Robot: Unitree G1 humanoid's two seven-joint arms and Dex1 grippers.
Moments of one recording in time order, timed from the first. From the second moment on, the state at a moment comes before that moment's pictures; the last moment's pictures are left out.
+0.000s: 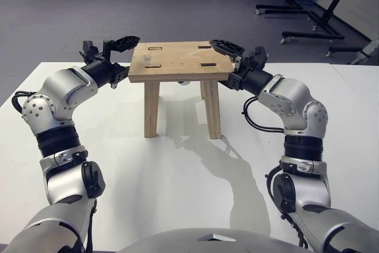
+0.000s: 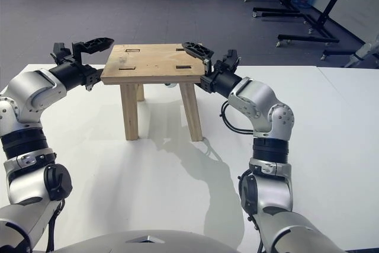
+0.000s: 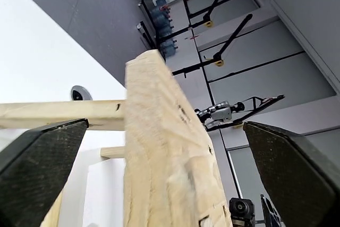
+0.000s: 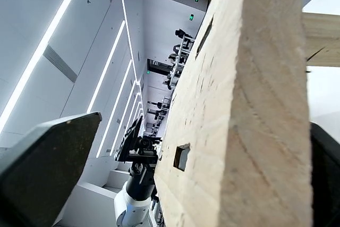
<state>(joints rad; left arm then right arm) -0.68 0.39 0.51 0.20 -1.80 1.05 0.63 -0.62 -0.23 -0.27 0.09 1.96 0.89 -0.57</state>
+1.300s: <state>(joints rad) -0.16 0.76 0.56 -0.43 -0.93 0.69 0.13 -0.31 -0.57 -0.20 -0.33 0.43 0.50 -0.29</state>
